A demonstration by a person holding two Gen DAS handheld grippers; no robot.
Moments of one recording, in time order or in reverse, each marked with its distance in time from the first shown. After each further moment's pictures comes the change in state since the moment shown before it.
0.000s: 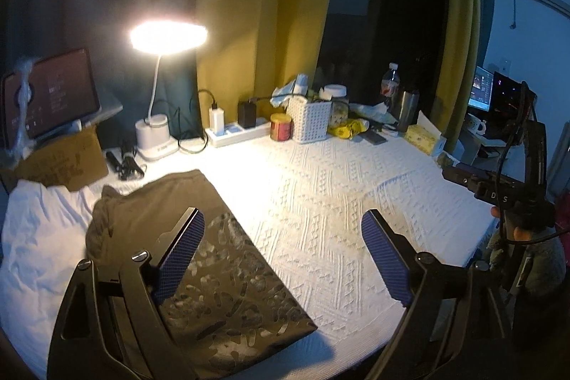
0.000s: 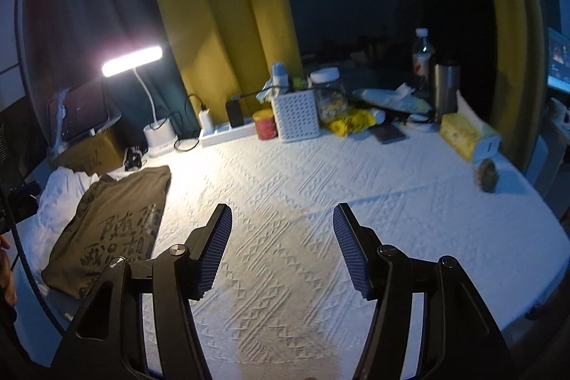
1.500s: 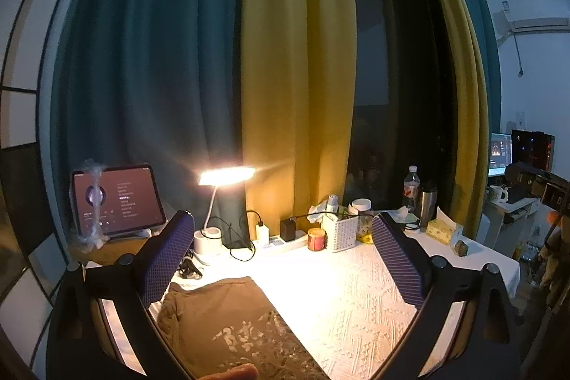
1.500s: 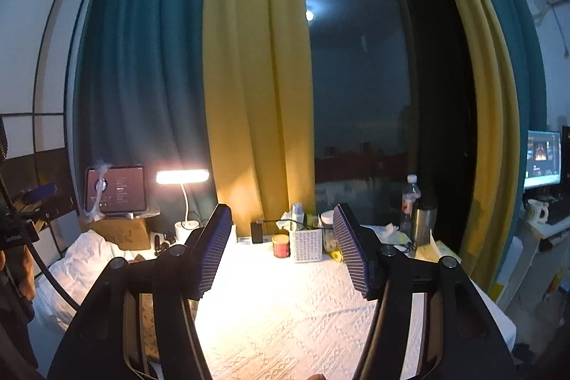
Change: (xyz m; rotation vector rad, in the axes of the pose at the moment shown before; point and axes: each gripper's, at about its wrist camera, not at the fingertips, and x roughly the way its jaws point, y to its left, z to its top) left arm -0.117 -0.012 0.048 0.025 -0.414 0.184; right arm -0.169 0.063 0.072 -0.135 -0.419 0.006
